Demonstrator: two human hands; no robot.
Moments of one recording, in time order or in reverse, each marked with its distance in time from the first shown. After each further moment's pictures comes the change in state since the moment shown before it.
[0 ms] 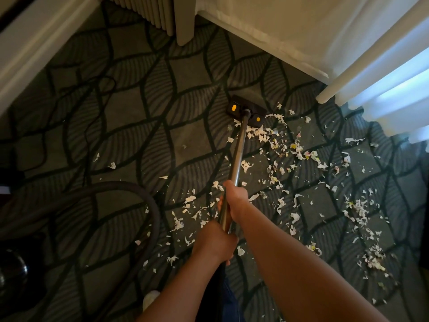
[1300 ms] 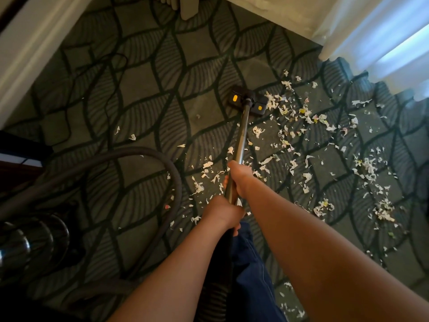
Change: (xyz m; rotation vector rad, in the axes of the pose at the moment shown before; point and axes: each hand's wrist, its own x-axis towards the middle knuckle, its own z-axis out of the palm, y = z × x) left_hand -0.064 -0.112 -0.025 -0.104 -0.103 -0.082; right_hand -0.062 0.113 0.040 -0.039 0.012 -0.013
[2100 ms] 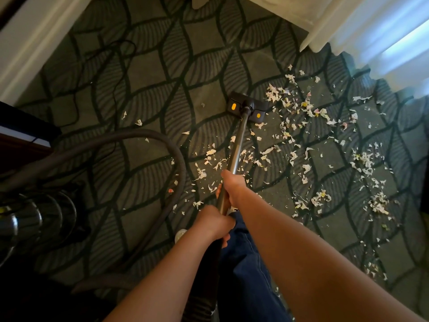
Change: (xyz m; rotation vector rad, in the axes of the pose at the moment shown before) left_hand -0.045 -0.079 -0.008 0.022 -0.026 -0.048; right_hand -0.041 0.081 0.014 -0.020 -0.014 0.061
